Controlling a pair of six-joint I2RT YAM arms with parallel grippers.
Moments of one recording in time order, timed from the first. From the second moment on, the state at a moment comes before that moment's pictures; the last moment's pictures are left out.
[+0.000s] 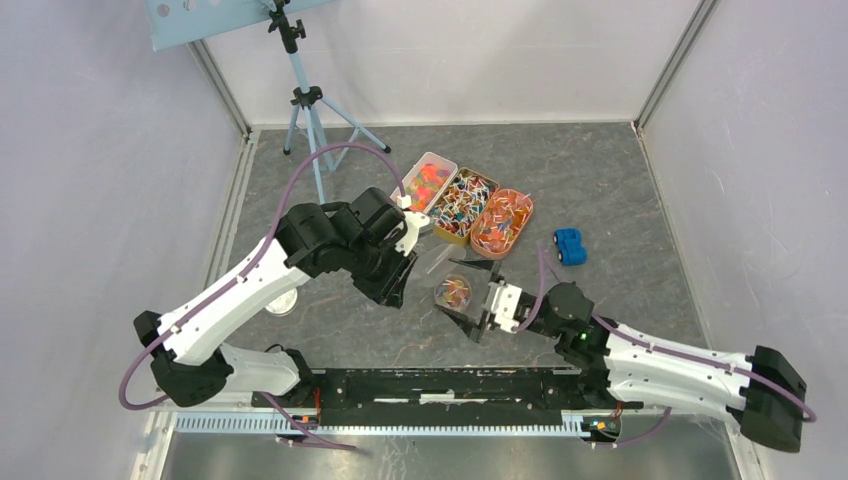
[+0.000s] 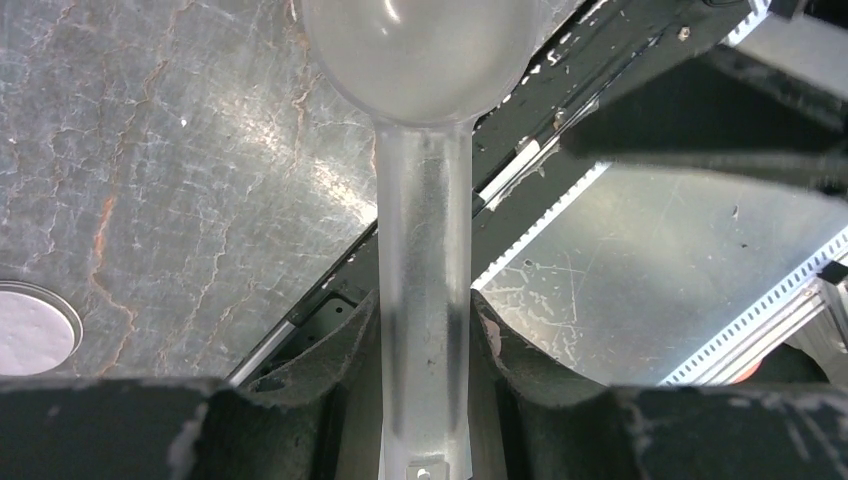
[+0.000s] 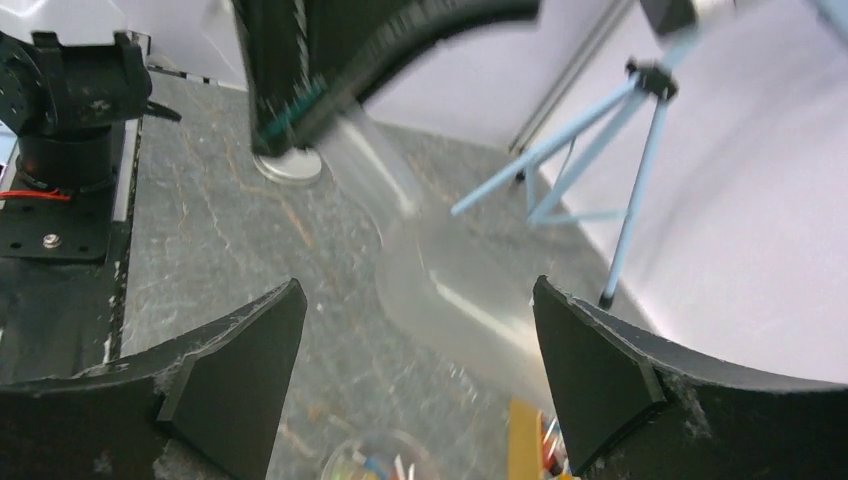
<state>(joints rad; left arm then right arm) -0.93 1.28 1.51 -1.34 0.15 -0.25 1.05 0.78 0.33 0.59 -0.18 -0.38</state>
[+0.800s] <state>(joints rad) -0.93 1.22 1.55 -1.35 0.19 -0.25 1.38 1.12 0.54 0.69 0.22 -0.92</state>
